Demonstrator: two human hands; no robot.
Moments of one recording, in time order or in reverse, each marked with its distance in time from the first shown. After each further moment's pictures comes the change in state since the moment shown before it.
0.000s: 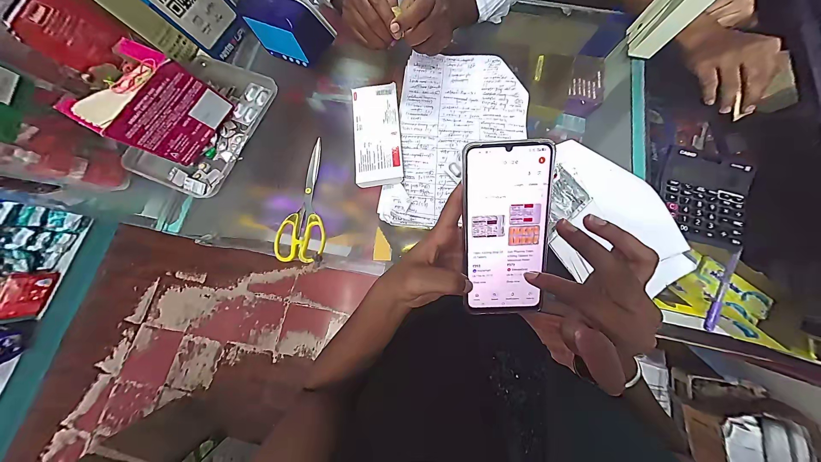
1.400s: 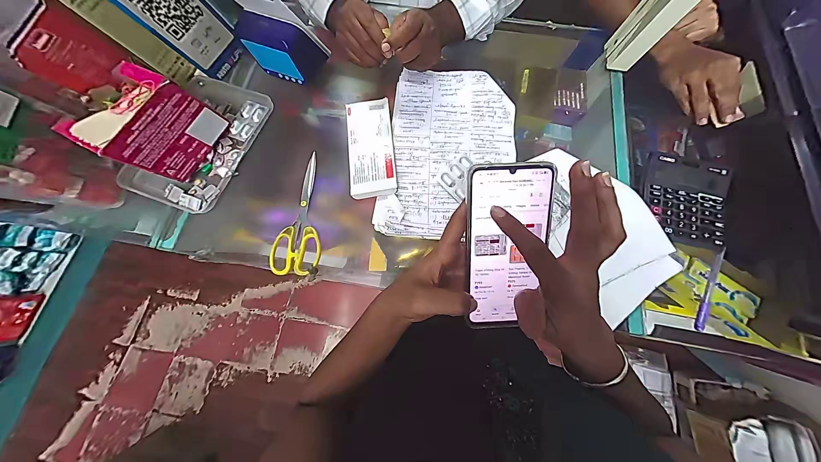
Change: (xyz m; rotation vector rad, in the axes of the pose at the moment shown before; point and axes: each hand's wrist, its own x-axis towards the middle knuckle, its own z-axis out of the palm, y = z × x) left_hand 0.000 -0.008 0.006 0.052 -0.058 -0.013; right_hand 0.038 -0.008 0.023 -0.234 -0.037 0.104
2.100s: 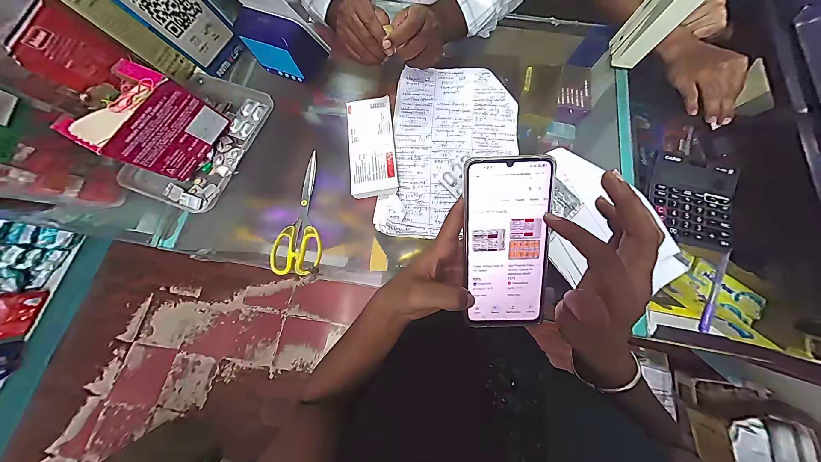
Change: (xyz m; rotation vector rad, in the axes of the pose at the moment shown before) left_hand 0.001 0.005 -0.002 -0.038 0.021 0.002; right_hand -0.009 0.009 -0.014 0.143 0.122 0.112
